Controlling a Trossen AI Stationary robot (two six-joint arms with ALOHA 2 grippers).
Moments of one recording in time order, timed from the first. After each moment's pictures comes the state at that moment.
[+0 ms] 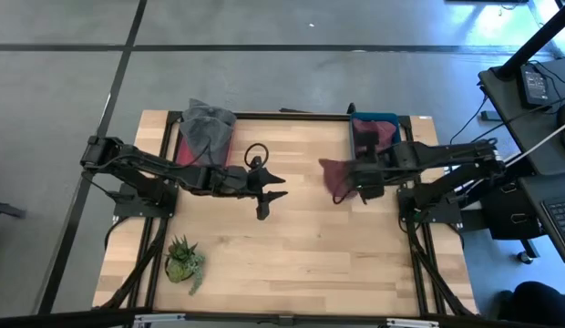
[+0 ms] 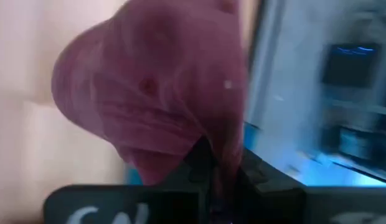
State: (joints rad) left arm -0.10 1.41 0.82 0.25 -0.27 -0.19; right arm 0.15 1.38 1.48 -1.49 0.64 -0.14
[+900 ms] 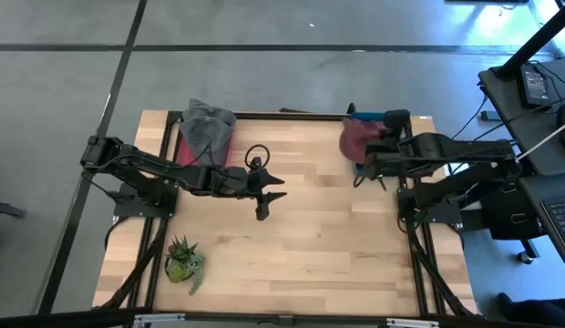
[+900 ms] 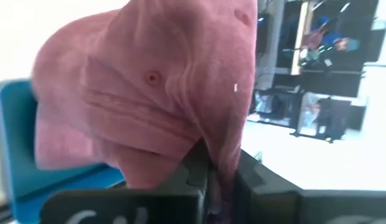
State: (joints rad) left arm -0.10 1.41 0.82 0.23 -0.27 -0.19; right arm 0.08 1.20 1.37 -1.57 1.00 -0.14
